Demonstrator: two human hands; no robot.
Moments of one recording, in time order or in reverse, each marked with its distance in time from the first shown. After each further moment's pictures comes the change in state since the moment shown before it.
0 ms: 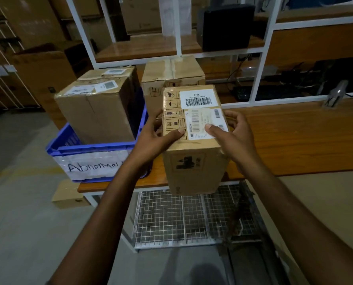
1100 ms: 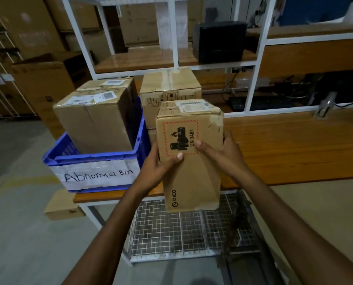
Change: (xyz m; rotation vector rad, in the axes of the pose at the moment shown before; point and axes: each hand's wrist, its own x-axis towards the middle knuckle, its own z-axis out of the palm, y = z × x) left_hand -0.007 -0.048 0.011 0.029 -0.066 0.071; right_hand 0.007 0.025 -0.003 -0.252 -0.158 -0.039
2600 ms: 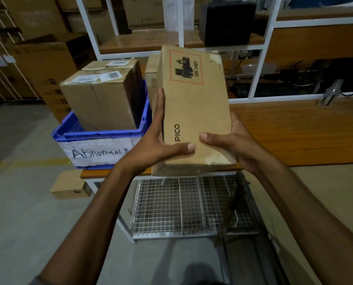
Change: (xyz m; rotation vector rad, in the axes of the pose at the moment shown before) left_hand -0.043 0.059 -0.019 -0.032 -0.261 0.200; right_hand -0.044 -0.025 -0.014 0.390 -0.198 0.041
